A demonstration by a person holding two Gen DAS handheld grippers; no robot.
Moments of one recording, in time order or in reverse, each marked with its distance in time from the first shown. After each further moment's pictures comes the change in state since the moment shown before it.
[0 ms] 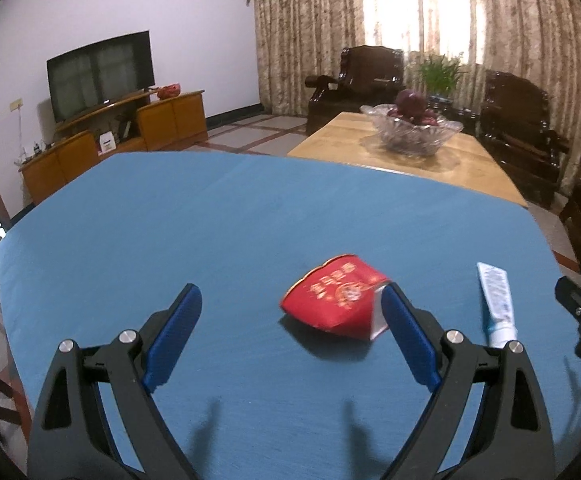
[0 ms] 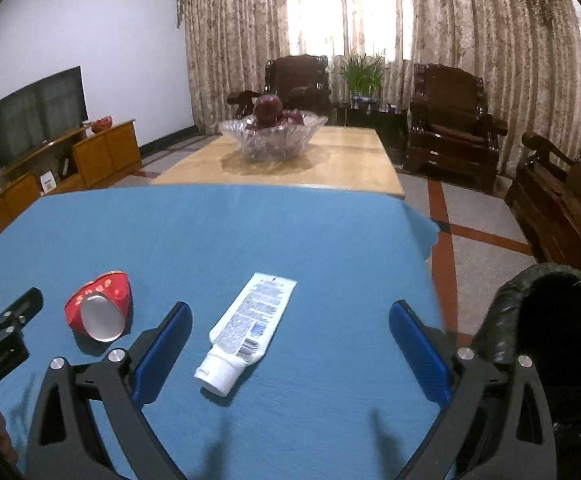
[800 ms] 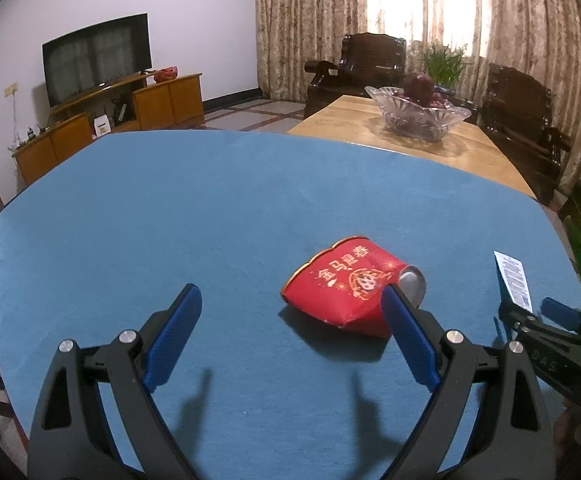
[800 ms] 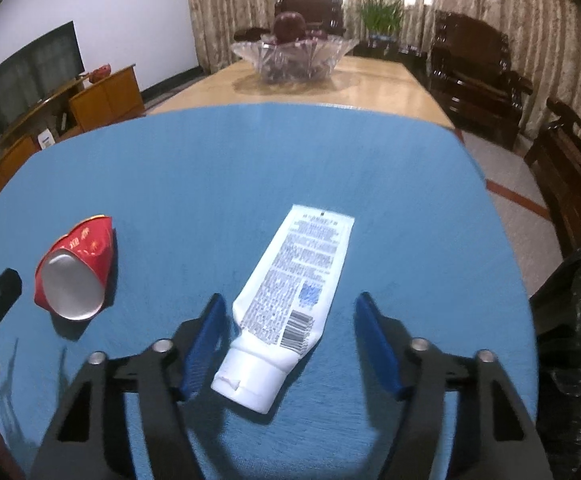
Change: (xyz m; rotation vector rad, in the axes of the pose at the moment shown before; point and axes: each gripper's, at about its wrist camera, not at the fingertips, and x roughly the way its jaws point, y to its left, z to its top) left arm 0.027 0.008 -0.012 -0.013 0.048 -0.027; right arm 0.067 0.026 -0.020 -0.012 0.246 0.037
